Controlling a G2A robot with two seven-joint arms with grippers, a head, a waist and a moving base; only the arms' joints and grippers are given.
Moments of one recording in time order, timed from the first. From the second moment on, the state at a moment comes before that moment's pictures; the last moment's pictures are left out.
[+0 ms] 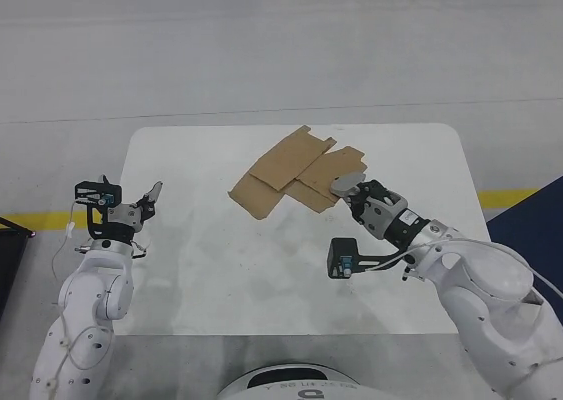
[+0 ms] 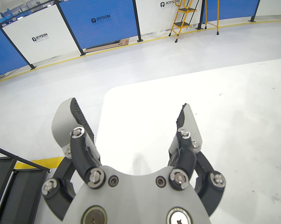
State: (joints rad) left arm 1.73 -1.15 -1.60 -1.80 1.33 0.00 0.00; right arm -1.60 -1.01 1.37 -2.35 -2.42 -0.63 -0.06
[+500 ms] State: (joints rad) left arm 1.65 -1.19 -1.55 -1.87 0.18 -0.16 -0.40; right arm -1.61 -1.00 1.33 -2.35 -2.72 -0.51 -0.08
